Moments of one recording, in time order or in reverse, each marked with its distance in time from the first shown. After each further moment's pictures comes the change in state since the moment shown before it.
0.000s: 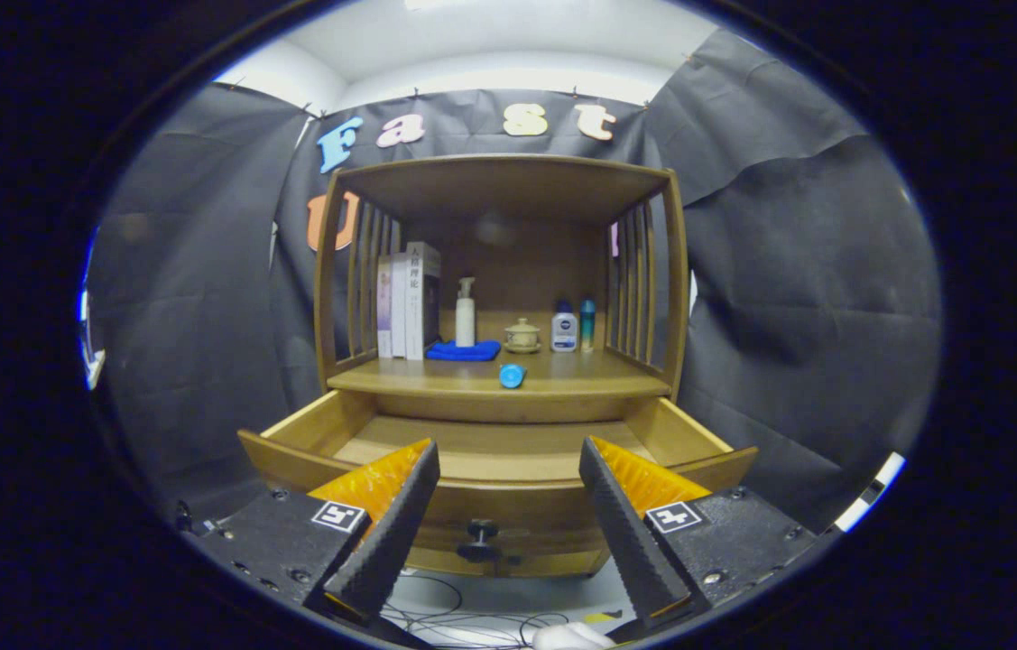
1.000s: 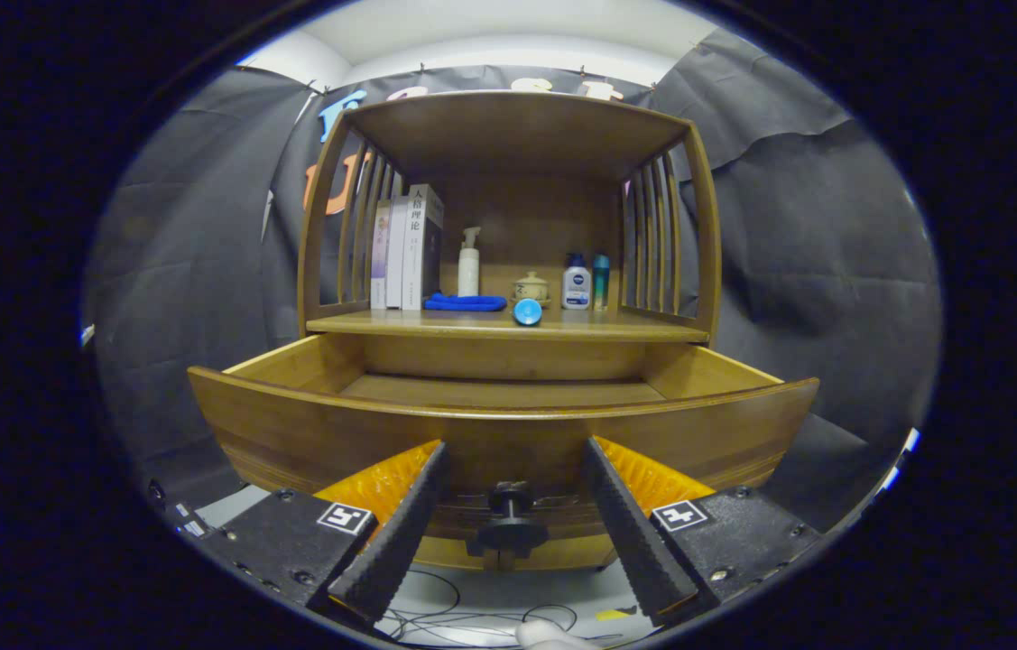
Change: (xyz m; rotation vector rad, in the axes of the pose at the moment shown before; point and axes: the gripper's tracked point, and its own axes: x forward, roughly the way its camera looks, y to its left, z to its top) arm 0.064 0.013 -0.077 0.008 0.053 -0.010
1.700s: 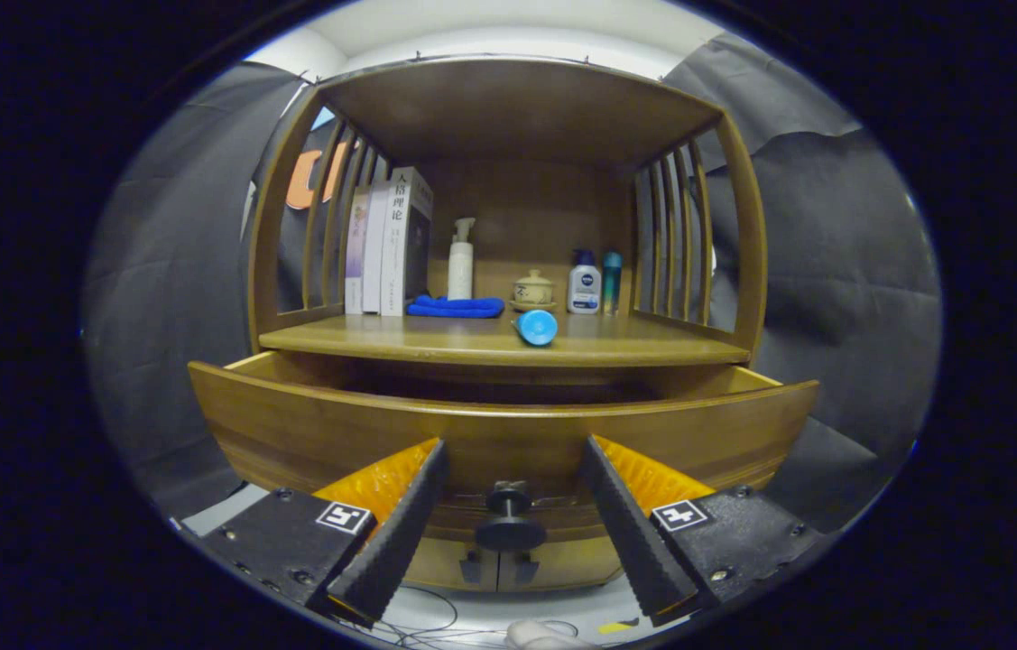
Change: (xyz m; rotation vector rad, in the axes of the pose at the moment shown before) arm 0.091 0.006 0.021 -0.007 0.011 -0.040
